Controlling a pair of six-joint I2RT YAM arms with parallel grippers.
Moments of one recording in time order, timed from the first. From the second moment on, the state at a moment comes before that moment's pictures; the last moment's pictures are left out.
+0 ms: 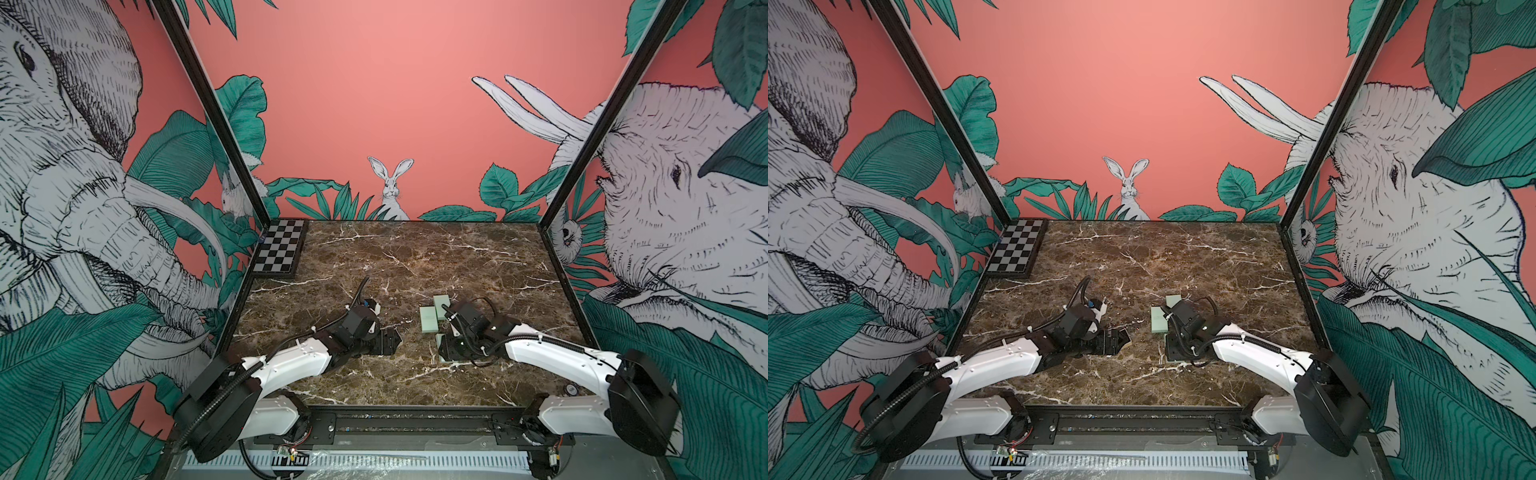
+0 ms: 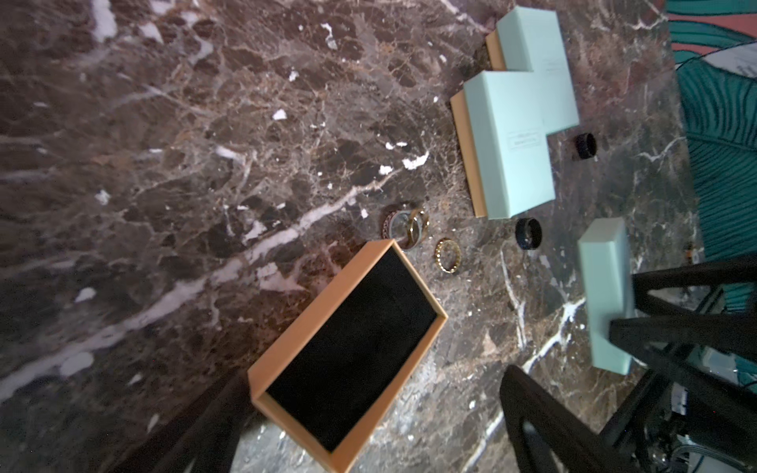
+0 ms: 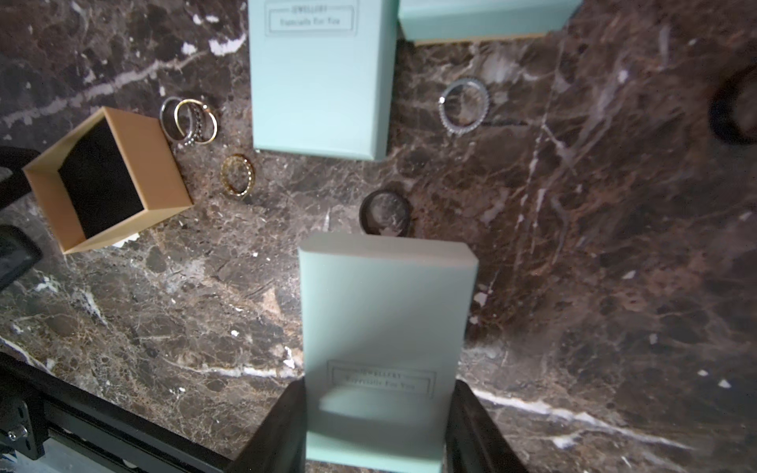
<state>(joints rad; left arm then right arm) -0.78 1.24 0.48 -0.06 0.15 -0.68 0.82 1.31 0.74 -0.62 -0.06 0.68</state>
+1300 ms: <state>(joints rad) -0.90 1.19 0.37 0.13 0.08 -0.84 0.97 1.73 1.05 -0.55 0.05 0.81</state>
